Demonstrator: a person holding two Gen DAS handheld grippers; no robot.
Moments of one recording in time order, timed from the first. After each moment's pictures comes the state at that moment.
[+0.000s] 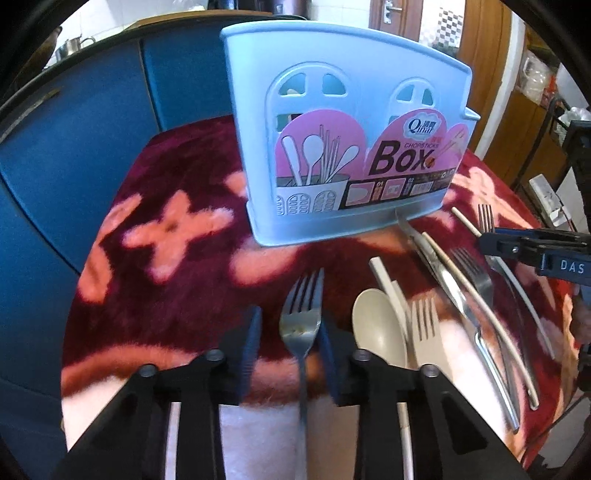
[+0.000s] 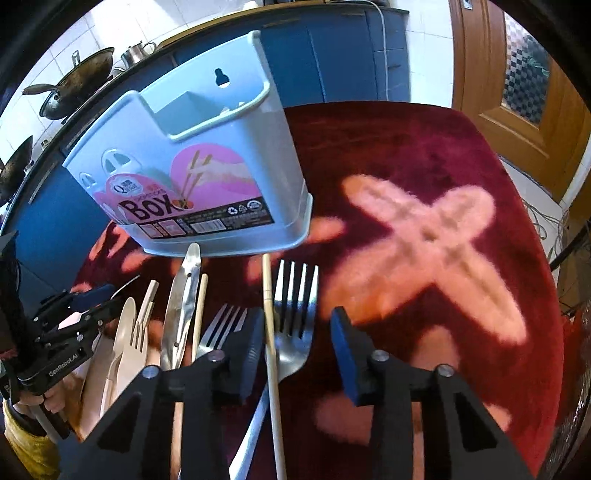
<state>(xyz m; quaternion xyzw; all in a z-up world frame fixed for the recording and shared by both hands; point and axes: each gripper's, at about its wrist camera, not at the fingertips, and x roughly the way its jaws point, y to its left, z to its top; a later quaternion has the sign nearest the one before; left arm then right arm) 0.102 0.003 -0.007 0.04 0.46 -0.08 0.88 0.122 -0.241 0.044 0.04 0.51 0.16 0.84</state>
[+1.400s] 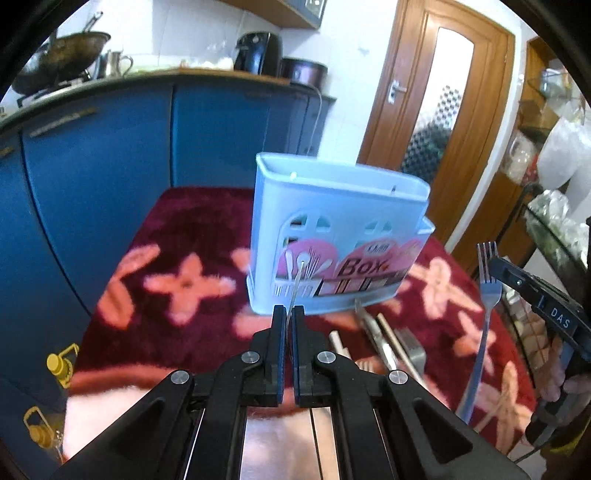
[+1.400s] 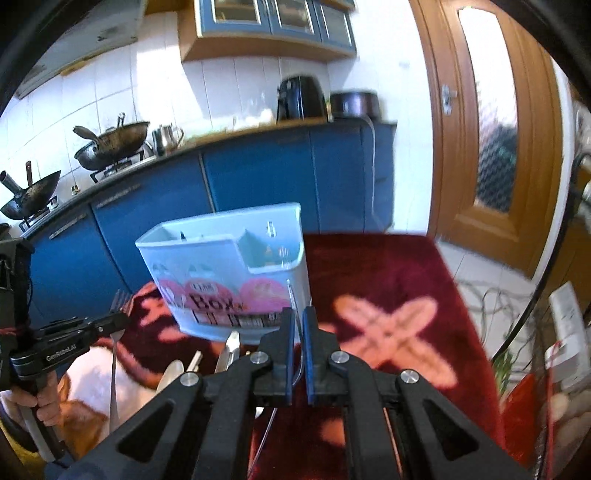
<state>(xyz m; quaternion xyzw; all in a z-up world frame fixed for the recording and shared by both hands) 0.067 0.027 0.056 -0.07 0.34 -0.10 0.93 0.052 -0.240 0.132 0.01 0.29 0.12 0.95</state>
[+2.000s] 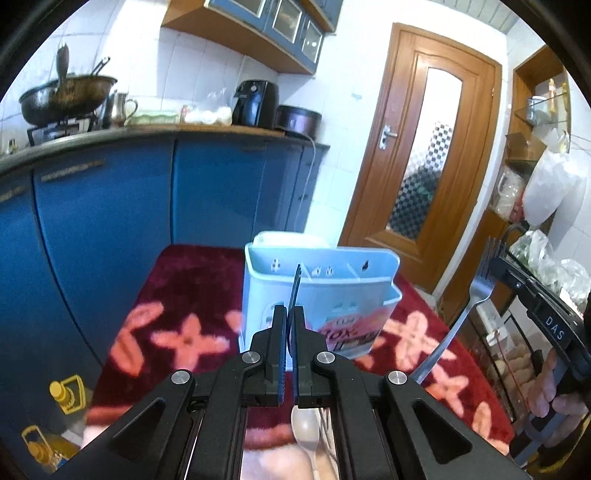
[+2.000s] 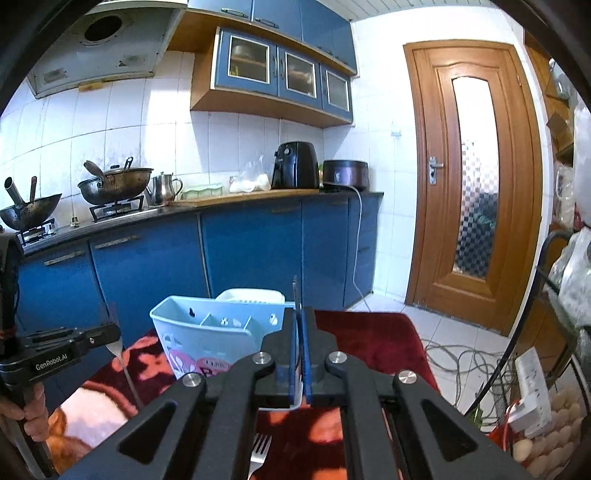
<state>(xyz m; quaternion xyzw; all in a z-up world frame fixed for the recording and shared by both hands) 0.053 0.026 0.115 -0.08 0.26 -0.10 0.96 0.034 -0.222 0.192 -0.02 0.18 0.09 0.98</state>
